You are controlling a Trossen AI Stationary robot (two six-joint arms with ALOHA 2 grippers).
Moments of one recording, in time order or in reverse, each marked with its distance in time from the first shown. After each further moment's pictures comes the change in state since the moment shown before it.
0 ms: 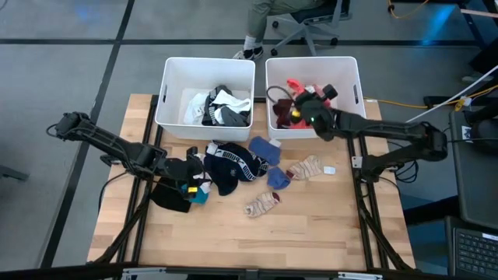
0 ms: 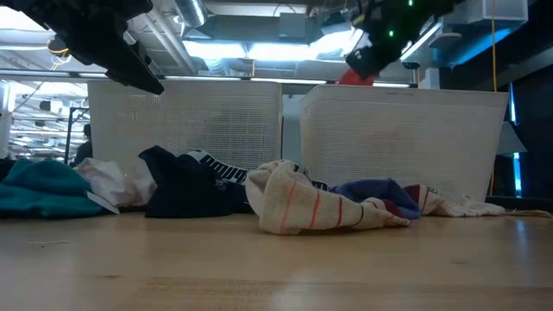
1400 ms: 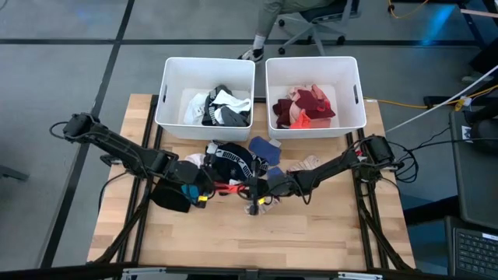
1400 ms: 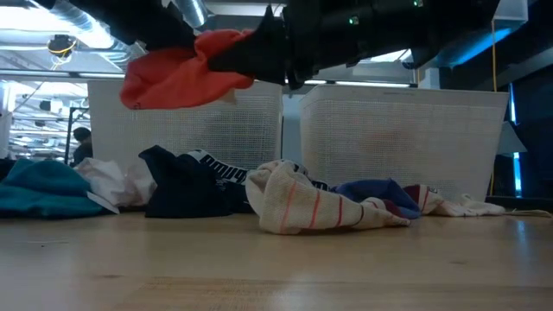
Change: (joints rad) left arm 0.002 0.214 0.078 0.323 0.107 0.248; right arm 0.515 0.630 0.000 0.923 -0.729 0.138
